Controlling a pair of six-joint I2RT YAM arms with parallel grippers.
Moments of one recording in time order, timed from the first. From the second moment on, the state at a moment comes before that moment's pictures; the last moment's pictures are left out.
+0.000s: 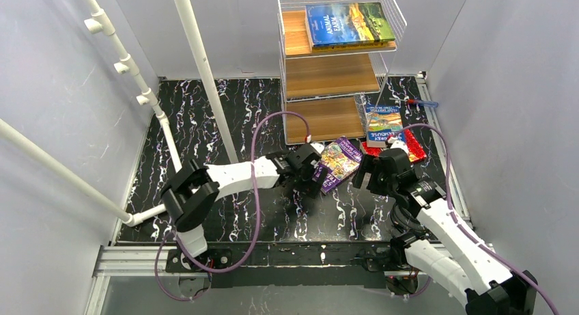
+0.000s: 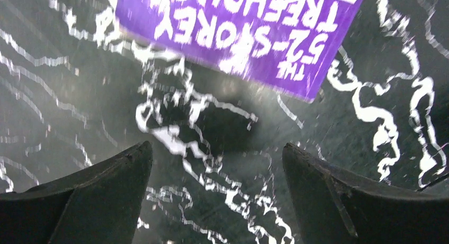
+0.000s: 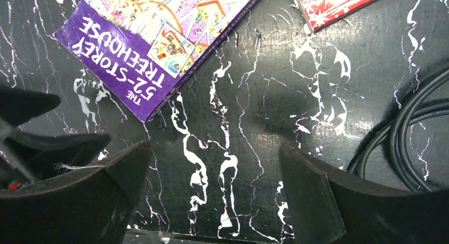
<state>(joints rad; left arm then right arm) -0.99 1.71 1.11 -0.43 -0.14 -0.42 0.48 0.79 0.64 -0.69 0.13 0.61</state>
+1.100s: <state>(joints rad) -0.88 2.04 1.48 -0.34 -0.01 -0.14 0.48 0.66 0.60 -0.77 0.11 0.68</state>
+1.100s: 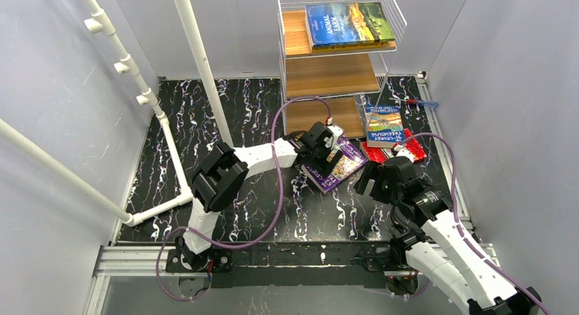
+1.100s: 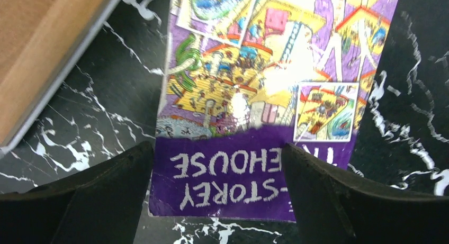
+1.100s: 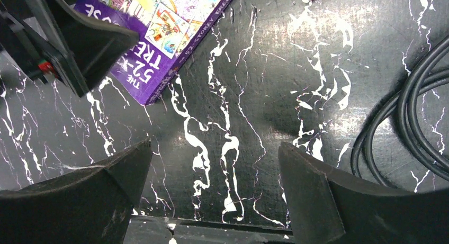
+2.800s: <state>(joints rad) -0.88 1.86 1.10 -0.10 0.30 -0.57 0.43 0.91 0.35 -0.27 -0.02 0.83</state>
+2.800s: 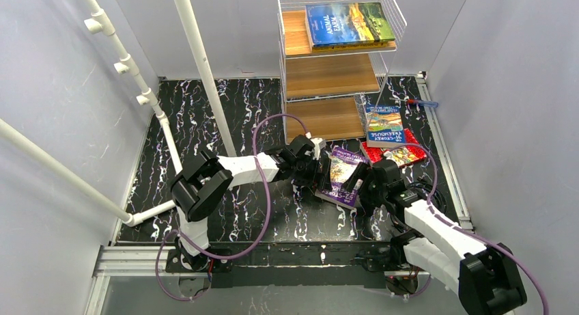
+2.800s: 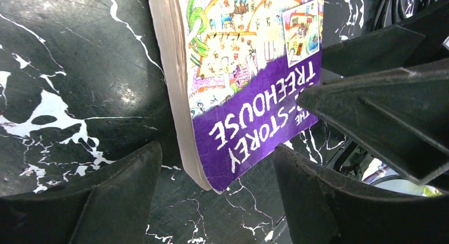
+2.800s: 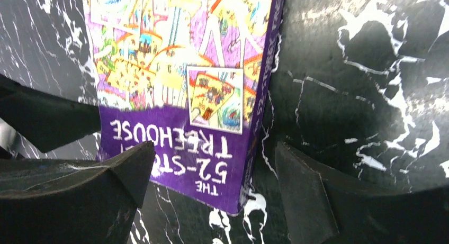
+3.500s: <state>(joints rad) -0.87 1.94 1.20 -0.07 0.34 -0.61 0.30 1.00 0.33 -0.09 -0.13 0.78</state>
